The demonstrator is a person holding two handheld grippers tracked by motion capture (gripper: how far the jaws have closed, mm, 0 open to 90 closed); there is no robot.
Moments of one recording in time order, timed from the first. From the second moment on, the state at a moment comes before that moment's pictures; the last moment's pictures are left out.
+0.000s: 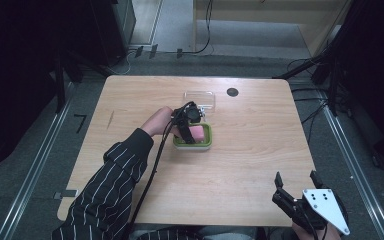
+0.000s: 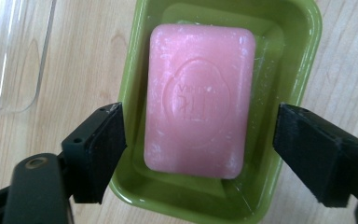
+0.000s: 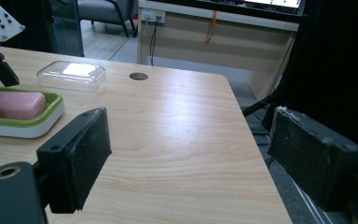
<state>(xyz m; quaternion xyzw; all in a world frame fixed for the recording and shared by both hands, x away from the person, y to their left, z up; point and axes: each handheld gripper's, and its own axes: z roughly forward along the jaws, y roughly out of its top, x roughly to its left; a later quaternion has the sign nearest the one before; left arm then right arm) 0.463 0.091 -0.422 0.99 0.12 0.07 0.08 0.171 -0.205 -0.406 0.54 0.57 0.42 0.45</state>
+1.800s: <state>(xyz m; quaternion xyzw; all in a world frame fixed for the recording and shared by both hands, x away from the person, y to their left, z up) 0.369 0.171 -0.414 0.96 0.26 0.05 0.01 0.183 -0.194 -0.406 0.52 0.59 0.43 0.44</state>
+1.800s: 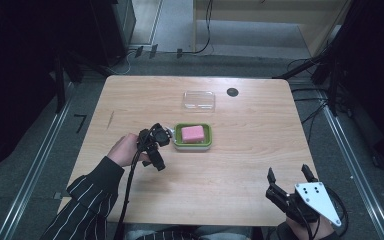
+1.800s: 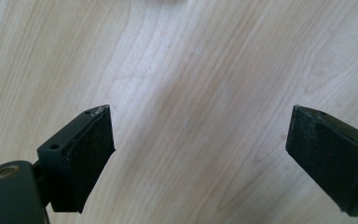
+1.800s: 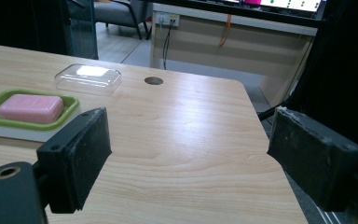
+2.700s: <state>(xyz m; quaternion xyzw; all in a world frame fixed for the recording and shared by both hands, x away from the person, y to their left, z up) 0.309 0.202 -0.439 0.96 0.29 0.04 0.00 0.185 -0.194 -0.406 0.52 0.59 0.44 0.44</state>
